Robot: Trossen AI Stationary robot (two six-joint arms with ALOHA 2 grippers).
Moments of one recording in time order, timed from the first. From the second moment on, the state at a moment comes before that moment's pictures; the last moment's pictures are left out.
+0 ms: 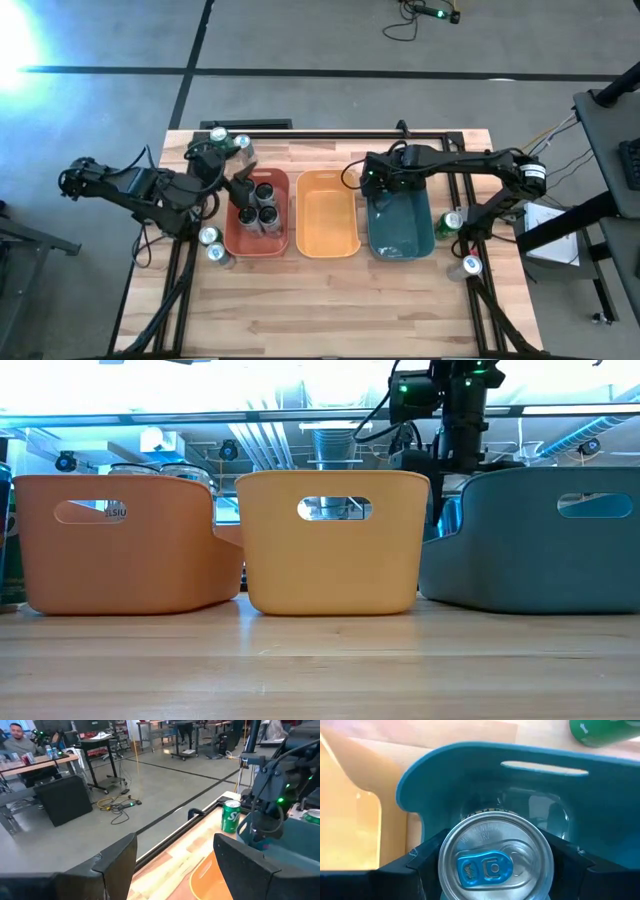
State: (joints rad) left arm -0.28 0.88 1.05 -0.54 -1.06 -0.28; right arm -0.27 1.58 1.20 -1.03 0.14 1.14
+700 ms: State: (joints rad) left arm -0.29 0.88 1.17 -0.56 -0.95 -0.24; right arm -0.16 1.42 1.53 -1.43 -0.03 0.74
